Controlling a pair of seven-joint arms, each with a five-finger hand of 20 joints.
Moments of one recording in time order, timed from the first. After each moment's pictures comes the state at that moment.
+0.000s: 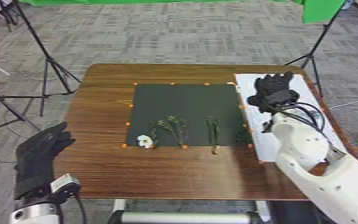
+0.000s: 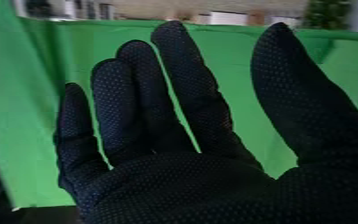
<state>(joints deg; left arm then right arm) 136.6 -50.5 -89.0 -127.2 38.7 39.3 35.1 -79.5 -44.3 60.0 -105.4 -142.4 -1.6 30.8</state>
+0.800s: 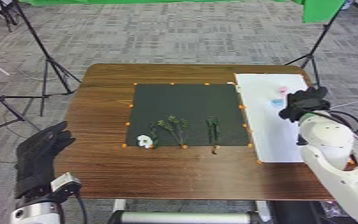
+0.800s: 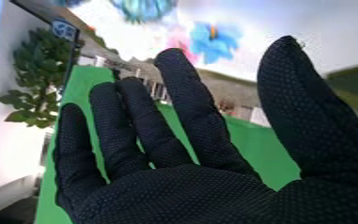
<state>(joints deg) 136.3 -51.1 -89.2 -127.2 39.2 39.0 34.5 -83.9 -43.9 71.1 -101.2 -143.7 -23.3 30.1</state>
